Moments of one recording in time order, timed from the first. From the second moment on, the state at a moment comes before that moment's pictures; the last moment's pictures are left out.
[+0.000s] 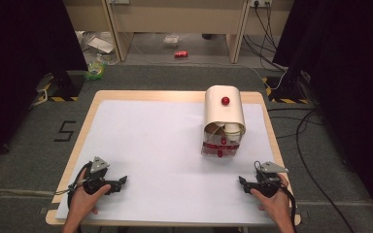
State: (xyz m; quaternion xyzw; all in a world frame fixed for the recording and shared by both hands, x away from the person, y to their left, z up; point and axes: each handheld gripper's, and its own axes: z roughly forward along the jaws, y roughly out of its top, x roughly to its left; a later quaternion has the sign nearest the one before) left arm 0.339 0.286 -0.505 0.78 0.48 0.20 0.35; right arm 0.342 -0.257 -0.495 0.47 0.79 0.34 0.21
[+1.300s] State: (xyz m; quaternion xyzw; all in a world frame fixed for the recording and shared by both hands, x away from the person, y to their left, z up) left arm 0.339 0.286 -0.505 0.78 0.48 0.20 0.35; right arm 0.338 -0.218 -0.468 0.41 0.78 0.42 0.21
